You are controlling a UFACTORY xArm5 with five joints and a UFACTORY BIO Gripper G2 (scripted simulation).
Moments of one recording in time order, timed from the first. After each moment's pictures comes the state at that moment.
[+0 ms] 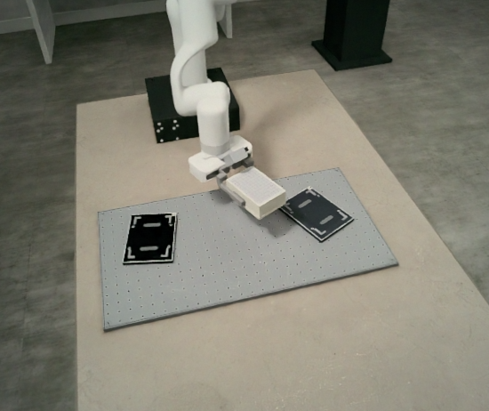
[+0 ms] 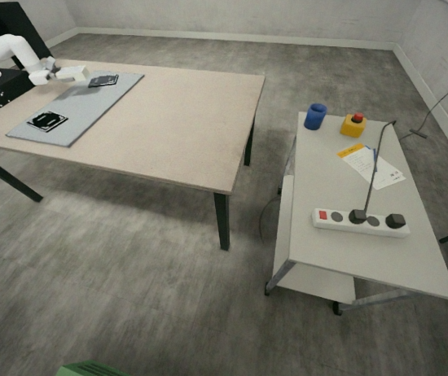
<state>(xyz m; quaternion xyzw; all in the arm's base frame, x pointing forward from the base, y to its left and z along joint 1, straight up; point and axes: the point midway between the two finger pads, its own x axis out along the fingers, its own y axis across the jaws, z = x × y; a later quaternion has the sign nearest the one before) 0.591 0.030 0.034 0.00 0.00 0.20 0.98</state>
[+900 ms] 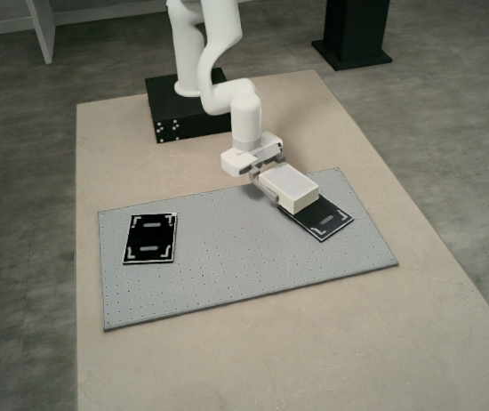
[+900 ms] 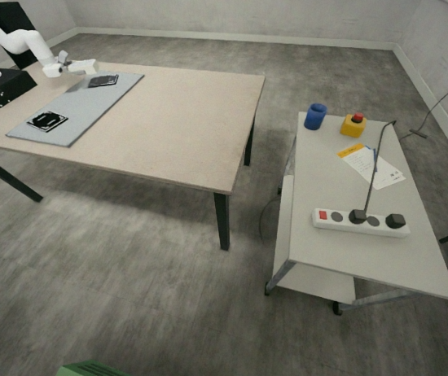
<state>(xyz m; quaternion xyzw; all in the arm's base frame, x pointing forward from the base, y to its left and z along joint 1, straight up) 0.599 0.111 0.034 0.00 0.00 0.20 0.98</state>
